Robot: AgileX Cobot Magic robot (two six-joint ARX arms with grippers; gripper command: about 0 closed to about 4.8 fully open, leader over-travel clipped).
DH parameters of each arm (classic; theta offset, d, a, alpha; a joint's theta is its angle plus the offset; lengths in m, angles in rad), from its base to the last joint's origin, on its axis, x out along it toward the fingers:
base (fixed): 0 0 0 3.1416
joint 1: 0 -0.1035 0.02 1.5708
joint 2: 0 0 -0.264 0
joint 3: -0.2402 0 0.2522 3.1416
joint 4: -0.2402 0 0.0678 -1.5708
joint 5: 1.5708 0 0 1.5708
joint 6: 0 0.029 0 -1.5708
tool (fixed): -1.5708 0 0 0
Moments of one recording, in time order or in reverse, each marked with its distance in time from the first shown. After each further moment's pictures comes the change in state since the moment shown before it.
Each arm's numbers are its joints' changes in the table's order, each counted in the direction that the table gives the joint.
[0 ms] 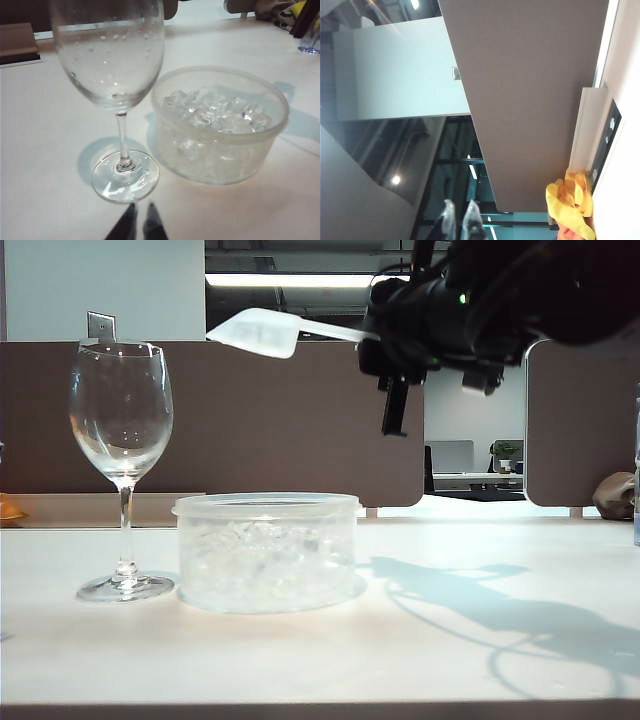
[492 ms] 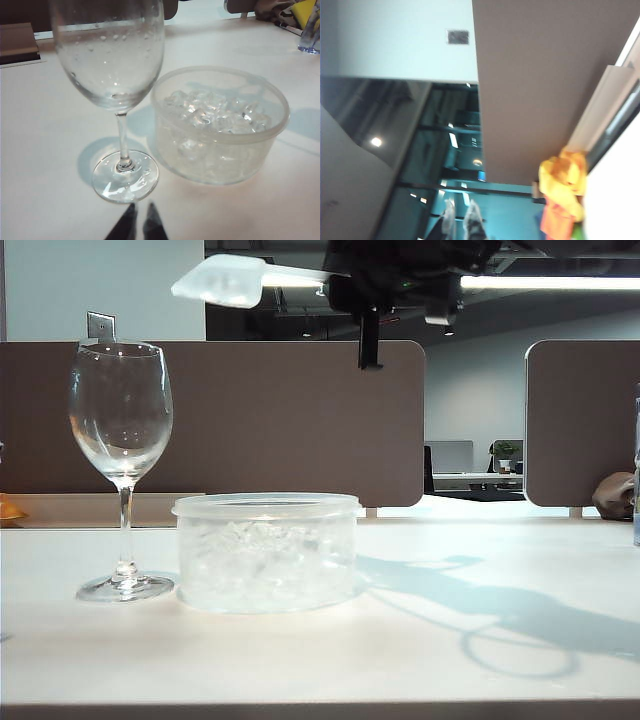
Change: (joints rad) left arm 0.000 0.000 0.000 0.000 0.000 0.000; right arm -0.002 -0.067 -0.241 -0.346 0.131 -0.127
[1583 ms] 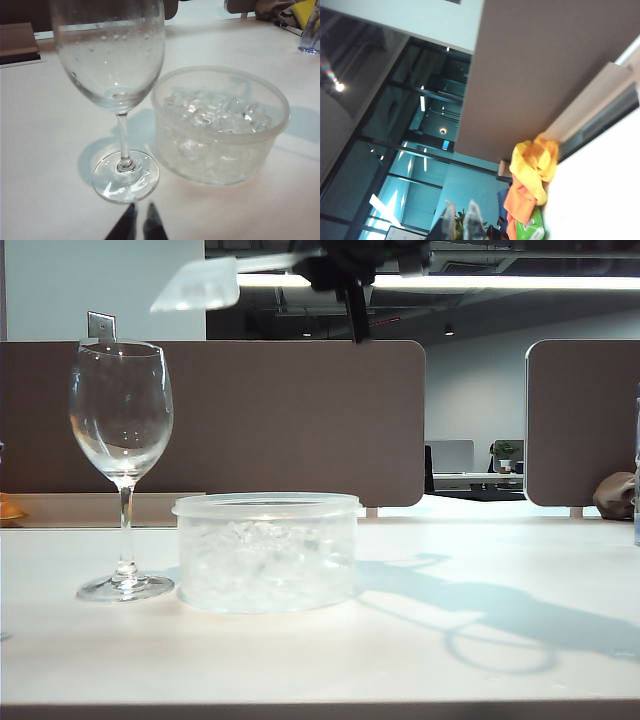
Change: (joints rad) left arm 0.000 0.000 0.000 0.000 0.000 0.000; right arm -0.028 -0.006 -0.119 -0.158 0.077 -0.240
